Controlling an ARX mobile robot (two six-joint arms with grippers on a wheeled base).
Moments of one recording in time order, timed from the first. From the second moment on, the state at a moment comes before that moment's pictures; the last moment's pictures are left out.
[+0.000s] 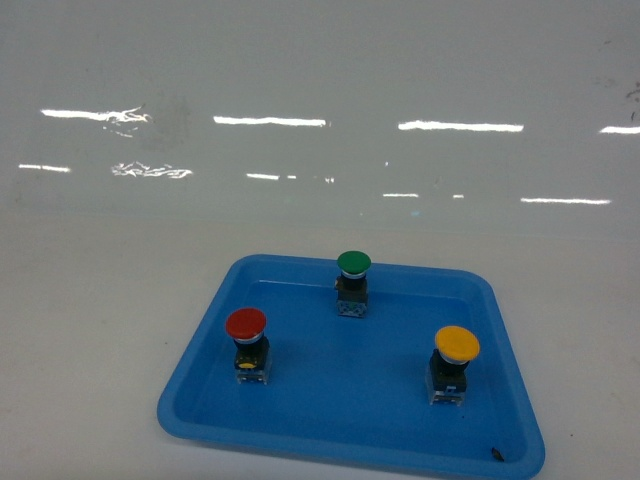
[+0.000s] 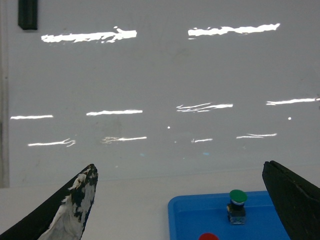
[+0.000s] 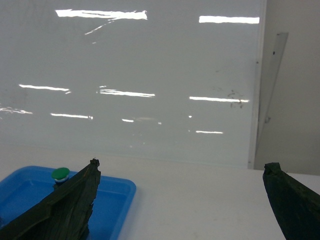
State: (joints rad) left arm -0.44 0.57 0.14 0.57 -0.33 0.07; right arm -0.21 0.41 0.07 0.44 -0.26 0.01
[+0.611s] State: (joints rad) left arm -0.35 1.22 0.32 0.94 -0.29 0.14; right arm -0.12 0.92 0.23 0.67 -0.41 0.03
